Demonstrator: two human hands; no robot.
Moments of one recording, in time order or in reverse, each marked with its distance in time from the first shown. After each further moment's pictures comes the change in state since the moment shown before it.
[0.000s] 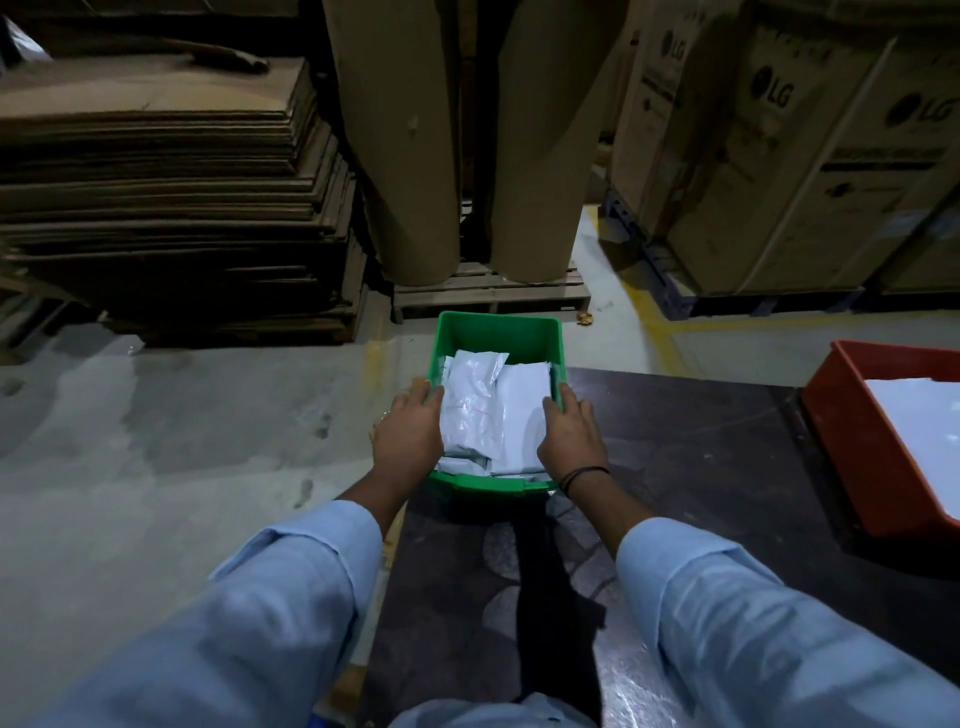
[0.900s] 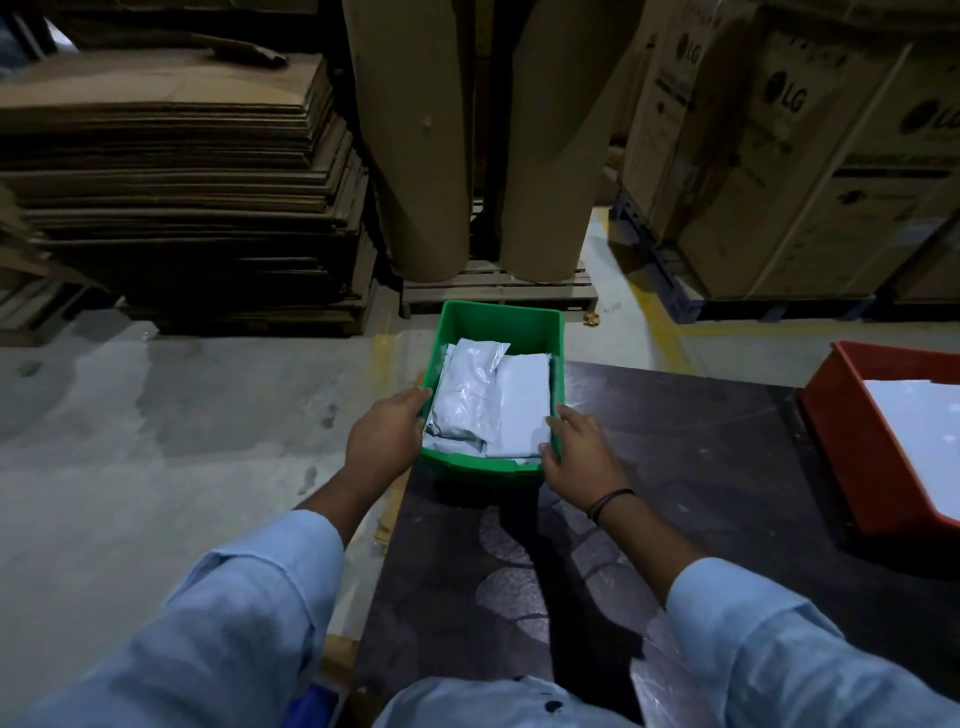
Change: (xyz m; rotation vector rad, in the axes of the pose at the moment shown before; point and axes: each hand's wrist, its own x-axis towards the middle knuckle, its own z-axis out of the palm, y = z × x) left_hand -0.040 -0.016 -0.018 -0.170 0.081 0.021; right_hand -0.046 0.036 0.010 0.199 0.047 -0.213
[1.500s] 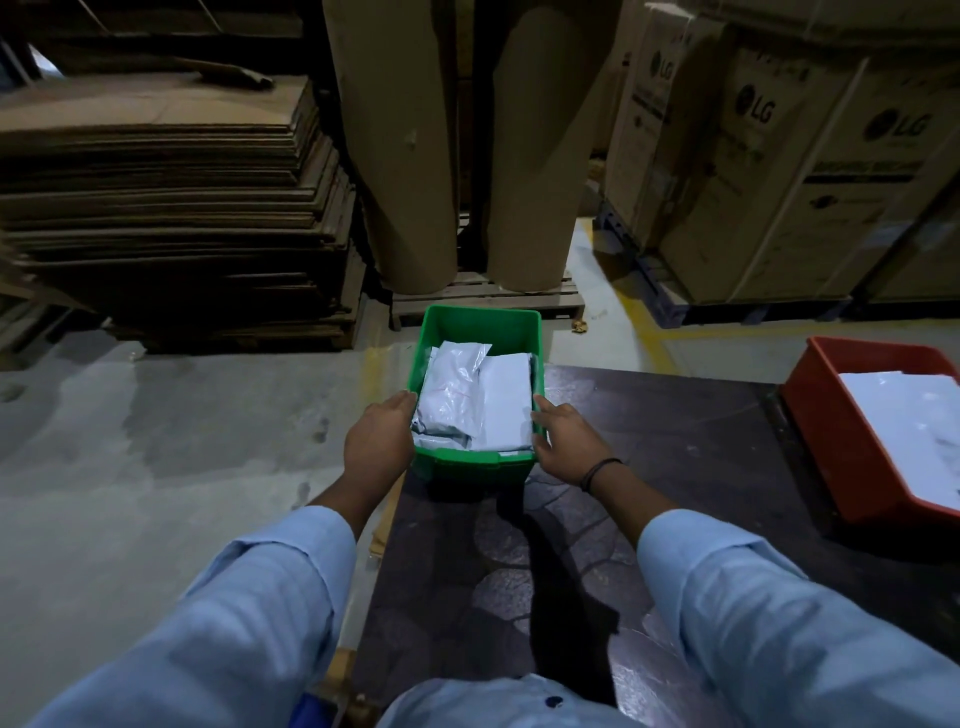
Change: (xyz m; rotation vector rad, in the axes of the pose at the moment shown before) left_hand 0.004 -0.005 0.011 0.158 0.038 -0.001; right_hand 0.025 -0.002 -0.020 -0.054 -0.177 -0.069
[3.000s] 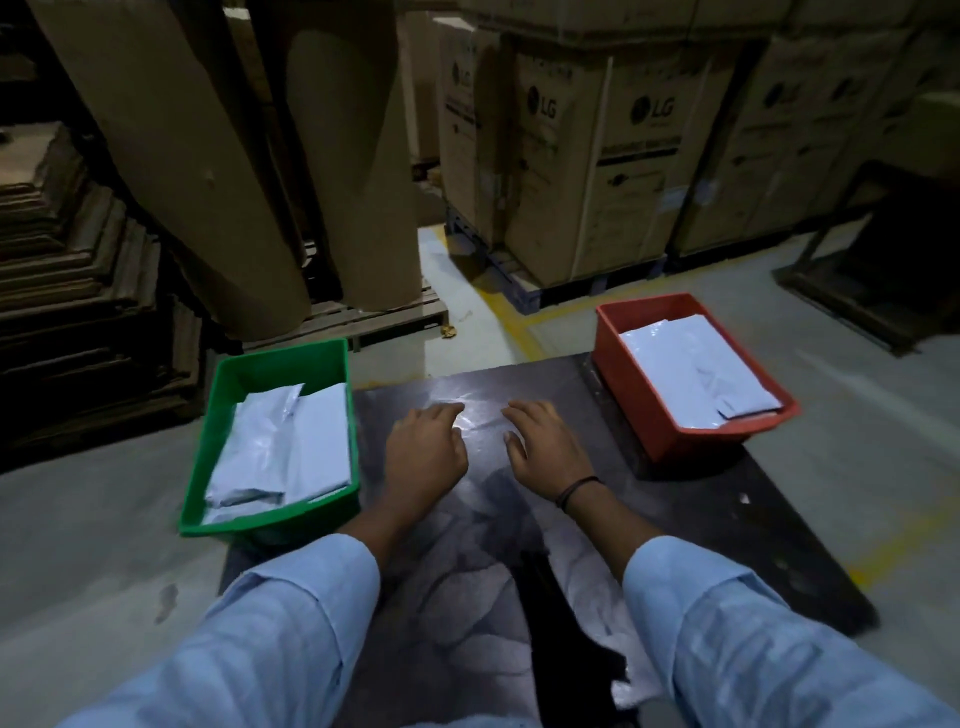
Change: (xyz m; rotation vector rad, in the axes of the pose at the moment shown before) left_hand 0.004 0.300 0.034 -0.175 0.098 0.424; right_hand -0.131 0.169 -0.047 0.060 0.503 0.161
